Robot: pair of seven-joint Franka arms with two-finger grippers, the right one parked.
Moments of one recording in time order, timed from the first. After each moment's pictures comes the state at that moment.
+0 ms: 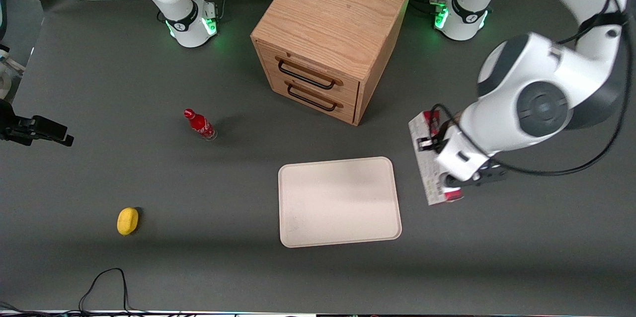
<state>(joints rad) -0.02 0.58 -0.55 -1.18 0.16 1.58 -0.64</state>
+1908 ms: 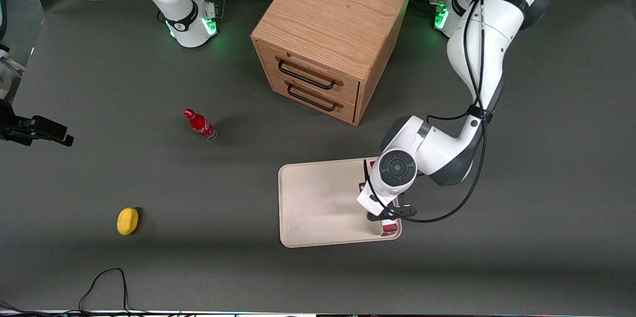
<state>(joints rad) -0.29 0.92 -0.33 -1.12 0.26 1.92 -0.73</state>
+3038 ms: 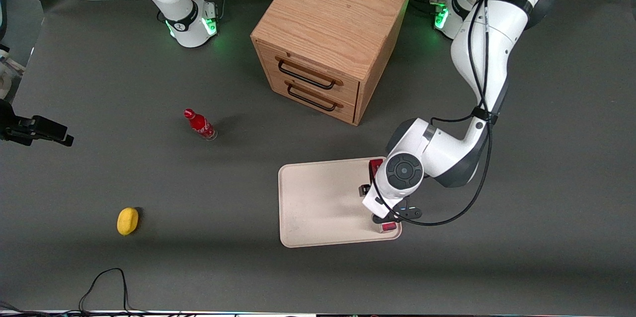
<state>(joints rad) -0.27 0.92 -0.33 -1.13 0.26 1.93 -0.73</state>
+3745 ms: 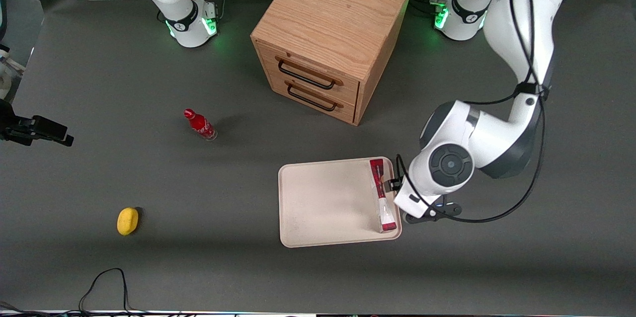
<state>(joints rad) -0.17 0.72 -0.37 -1.14 0.23 1.71 -0.69</state>
